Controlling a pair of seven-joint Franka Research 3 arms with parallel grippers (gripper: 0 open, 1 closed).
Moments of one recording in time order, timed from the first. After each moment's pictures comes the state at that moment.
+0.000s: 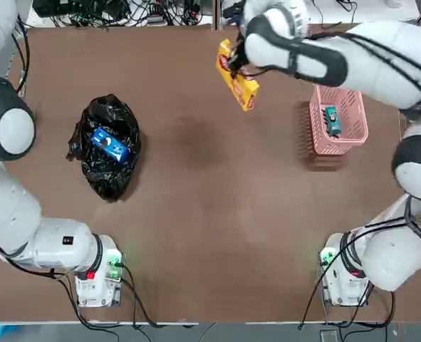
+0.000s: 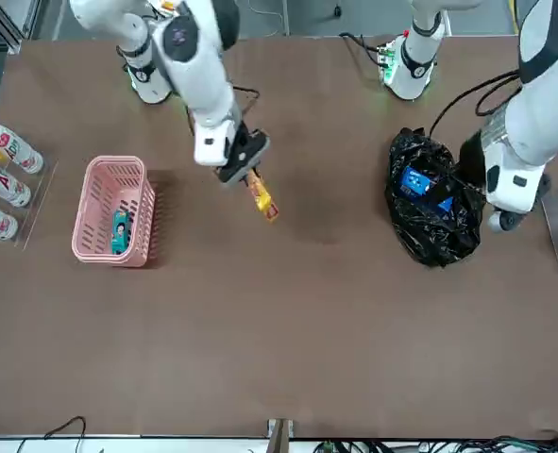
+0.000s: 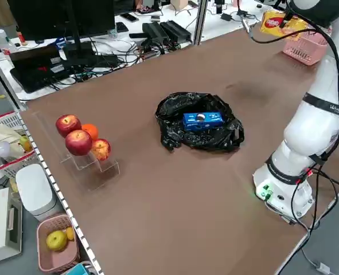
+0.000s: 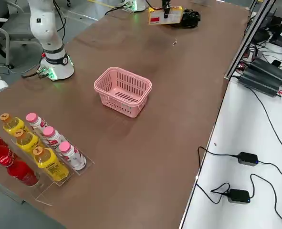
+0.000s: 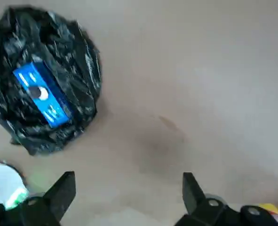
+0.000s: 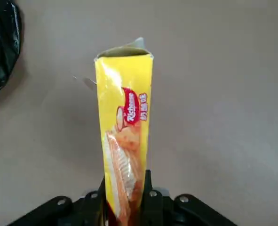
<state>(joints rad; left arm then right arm) -0.04 0.22 -0.21 -1.39 -0.18 1.50 -0.93 0.79 0.24 -0.02 -1.69 0.10 2.15 0.10</state>
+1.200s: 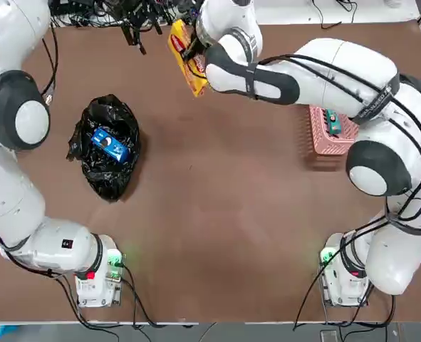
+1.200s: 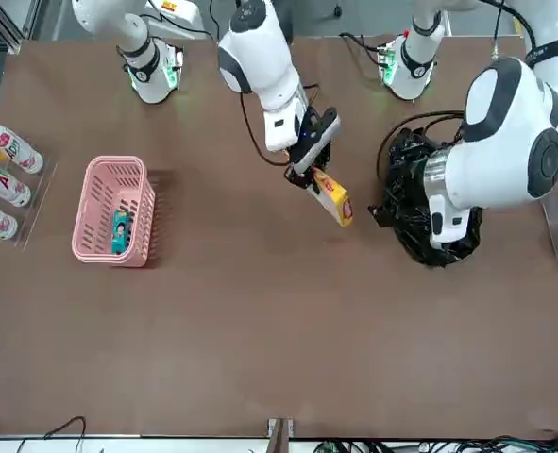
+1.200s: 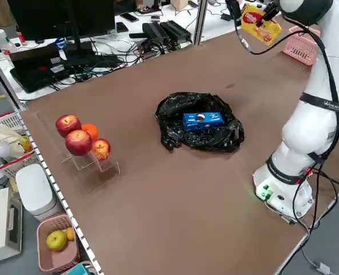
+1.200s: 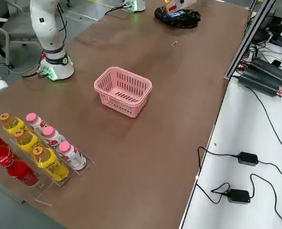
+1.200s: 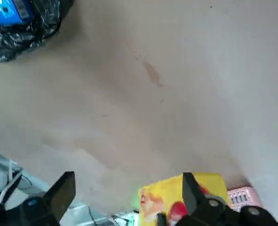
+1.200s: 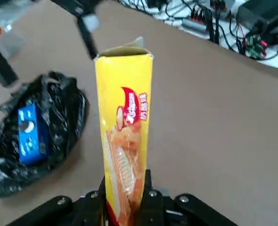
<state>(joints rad) -0.12 0.34 -0.20 -1.43 -0.42 1.57 -1.27 0.89 0.45 -0.02 -1.48 0.14 2.55 0.13</state>
